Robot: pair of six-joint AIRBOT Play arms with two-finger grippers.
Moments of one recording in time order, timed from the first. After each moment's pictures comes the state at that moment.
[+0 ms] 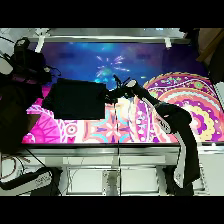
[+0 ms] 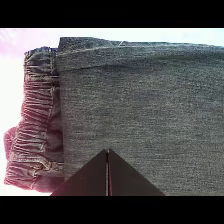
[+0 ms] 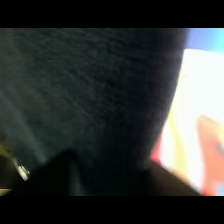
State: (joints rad) left arm 0.09 -1.26 1.40 1.37 -1.13 -1.37; right arm 0.42 -2.11 1.72 -0.42 0.99 1.38
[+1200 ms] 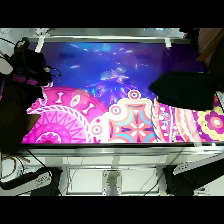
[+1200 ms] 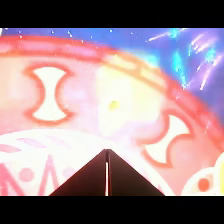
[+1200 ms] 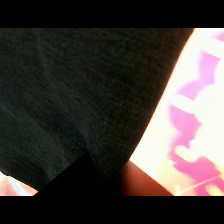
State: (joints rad) left arm 0.09 -1.26 1.40 1.37 -1.15 -1.42; right arm -0.78 -1.74 1.93 -1.23 1.57 1.46
